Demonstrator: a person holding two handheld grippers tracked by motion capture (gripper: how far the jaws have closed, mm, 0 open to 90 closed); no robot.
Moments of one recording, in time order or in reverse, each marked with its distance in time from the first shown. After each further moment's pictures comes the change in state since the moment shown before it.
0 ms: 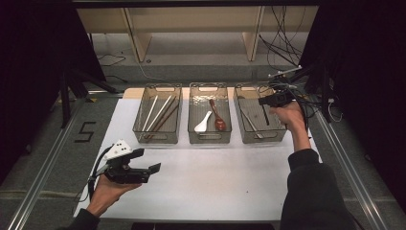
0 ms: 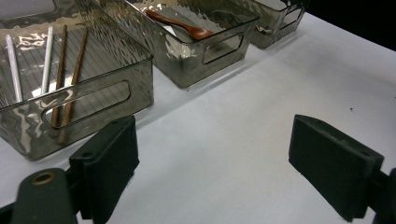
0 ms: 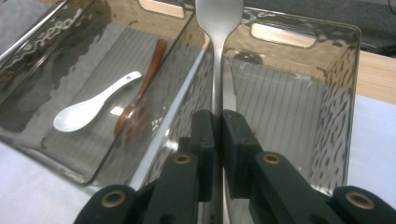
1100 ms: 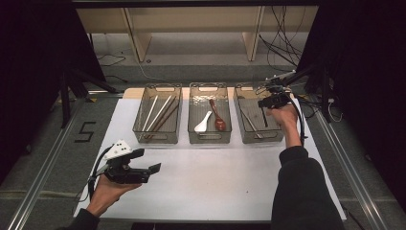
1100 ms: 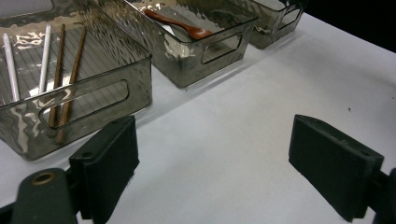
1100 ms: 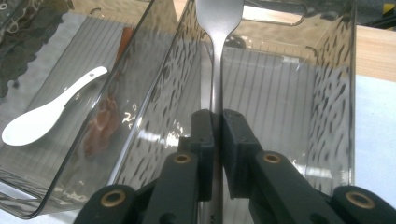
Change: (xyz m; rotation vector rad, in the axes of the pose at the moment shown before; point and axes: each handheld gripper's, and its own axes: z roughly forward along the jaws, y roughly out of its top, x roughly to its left) left arm 0.000 0.000 0.000 0.001 -0.006 -0.008; right arm -0.009 -0.005 0.034 0.047 -0.059 0.067
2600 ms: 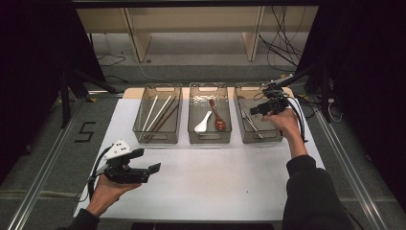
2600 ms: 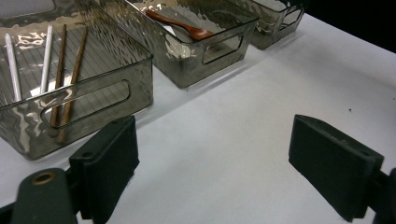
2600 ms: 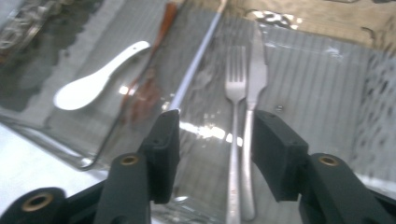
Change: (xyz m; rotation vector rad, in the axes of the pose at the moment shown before) left arm 0.001 0.000 -0.001 -0.002 0.005 0.002; right arm 0.014 -0.013 -0.008 0.037 0.130 -0.048
